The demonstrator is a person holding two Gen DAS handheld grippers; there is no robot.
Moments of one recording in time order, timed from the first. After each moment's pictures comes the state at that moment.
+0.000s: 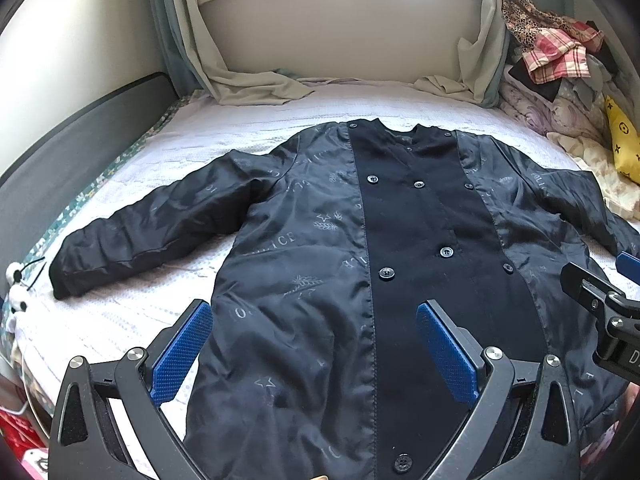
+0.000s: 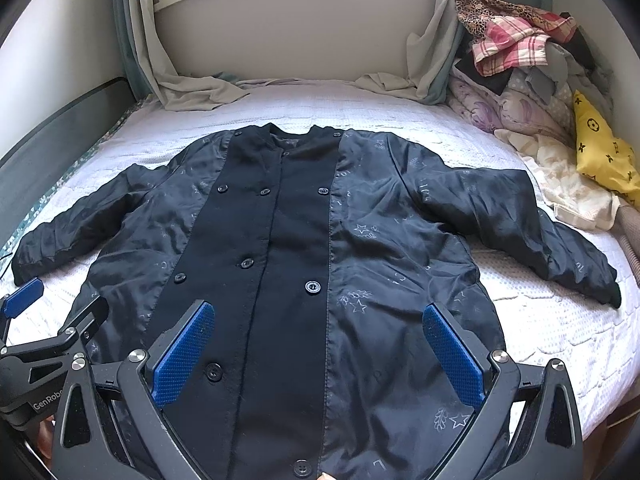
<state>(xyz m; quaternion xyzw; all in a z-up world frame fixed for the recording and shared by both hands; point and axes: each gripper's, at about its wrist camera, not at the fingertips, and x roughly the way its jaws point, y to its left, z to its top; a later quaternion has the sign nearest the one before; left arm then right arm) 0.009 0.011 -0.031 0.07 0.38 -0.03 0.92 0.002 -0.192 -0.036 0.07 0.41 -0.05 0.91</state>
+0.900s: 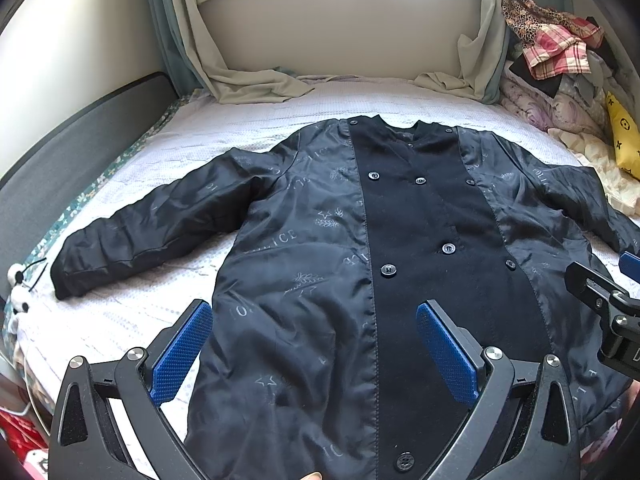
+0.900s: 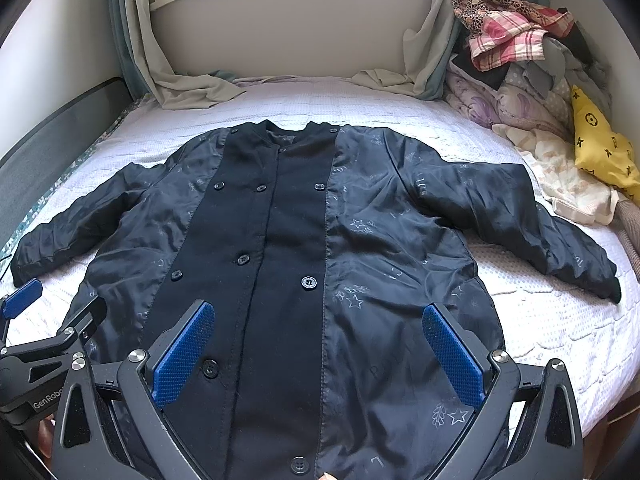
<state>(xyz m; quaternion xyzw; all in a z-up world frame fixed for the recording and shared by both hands) 0.009 0.010 -0.032 0.07 0.38 -0.03 0.92 0.000 -0.197 -0.038 0.08 0.41 -0.06 0.91</state>
